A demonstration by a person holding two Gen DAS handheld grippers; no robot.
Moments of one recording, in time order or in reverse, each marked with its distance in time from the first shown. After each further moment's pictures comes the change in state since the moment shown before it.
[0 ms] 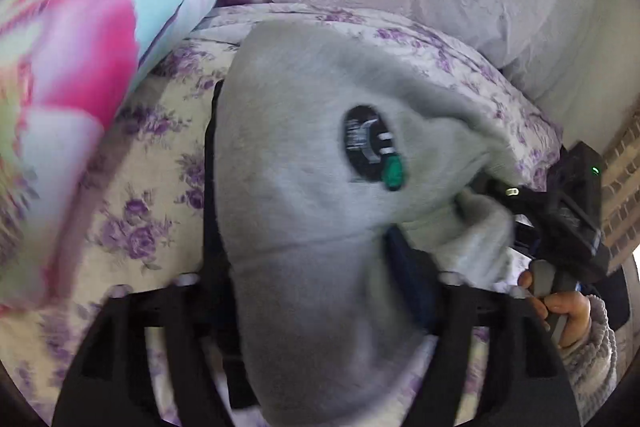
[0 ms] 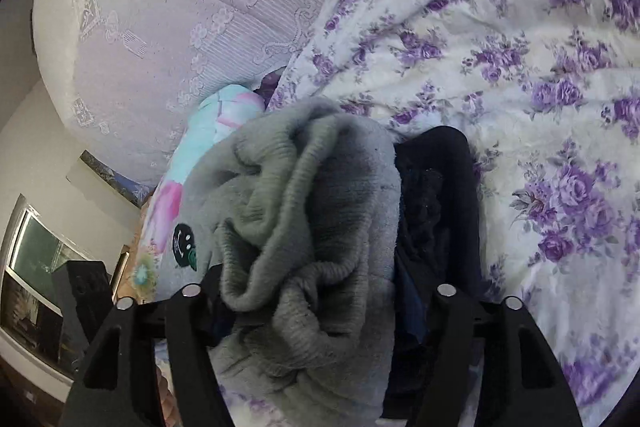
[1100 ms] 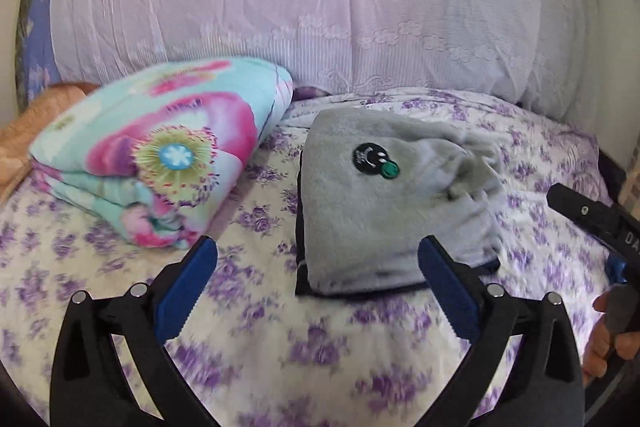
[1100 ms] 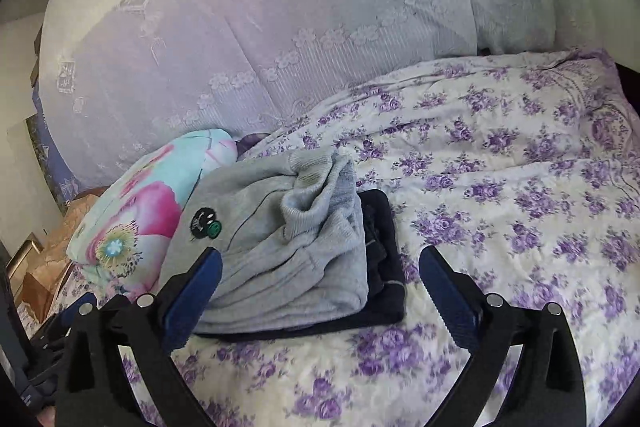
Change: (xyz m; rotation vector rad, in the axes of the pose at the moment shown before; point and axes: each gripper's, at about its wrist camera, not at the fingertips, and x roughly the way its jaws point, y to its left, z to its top) left arm -0.153 -0.073 -0.071 0.135 -0.268 0.377; right arm -0.136 0.138 -0.097 -0.247 -0.309 -0.471
